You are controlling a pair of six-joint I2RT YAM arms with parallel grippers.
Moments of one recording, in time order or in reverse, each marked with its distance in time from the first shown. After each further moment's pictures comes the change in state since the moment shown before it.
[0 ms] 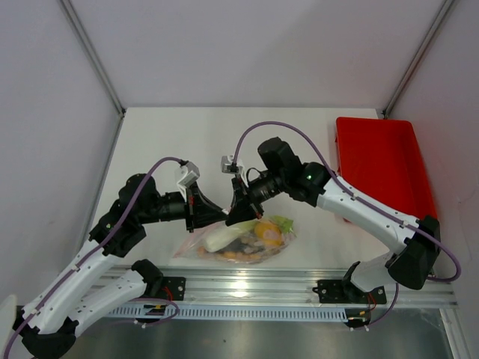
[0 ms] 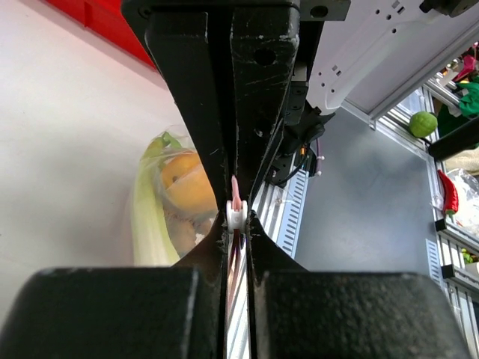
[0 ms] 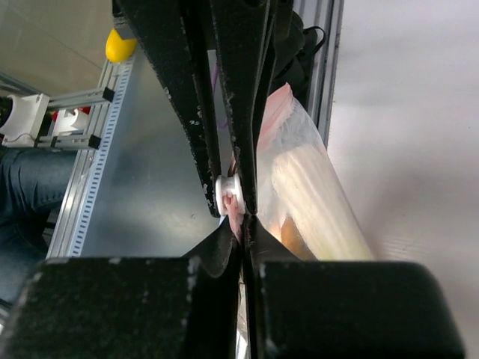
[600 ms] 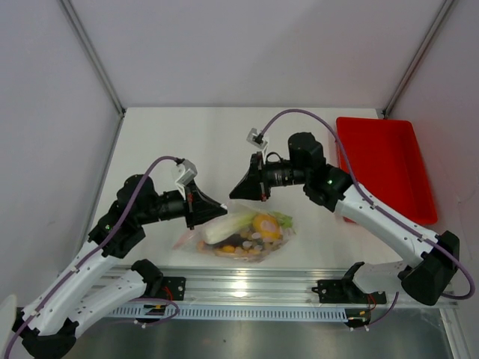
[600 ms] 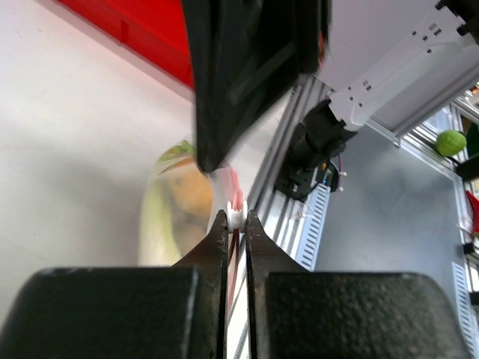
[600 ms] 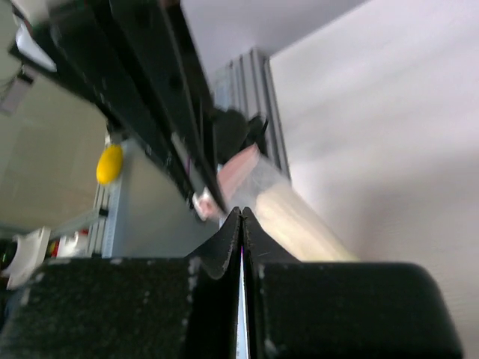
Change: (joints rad) left arm 0.007 -0.011 -0.004 0.024 -0.080 0.012; right arm -0.100 -0.134 -0.137 0.316 0.168 0.389
